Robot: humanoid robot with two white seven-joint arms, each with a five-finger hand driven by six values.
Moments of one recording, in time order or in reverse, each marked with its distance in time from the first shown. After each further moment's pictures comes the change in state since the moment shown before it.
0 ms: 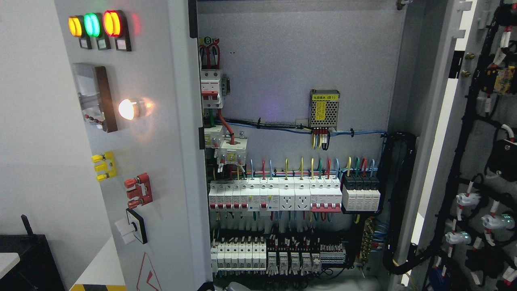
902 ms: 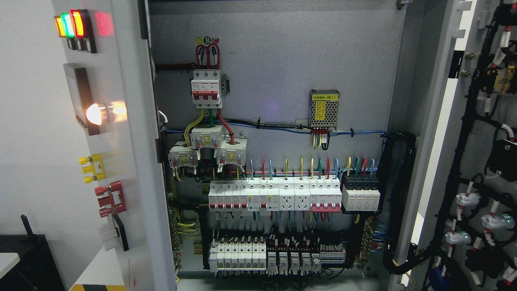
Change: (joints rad) left arm 0.000 0.000 0.000 0.000 0.000 0.000 0.000; right arm 0.000 0.044 0.062 -0.014 -0.007 0.000 0.002
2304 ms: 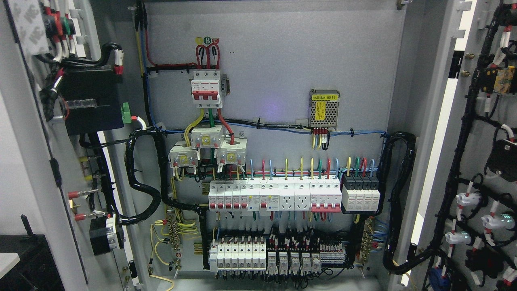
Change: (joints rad) left arm 0.000 0.000 0.000 0.000 0.000 0.000 -0.001; right arm -0.024 0.095 0.095 0.016 0.013 0.006 -0.011
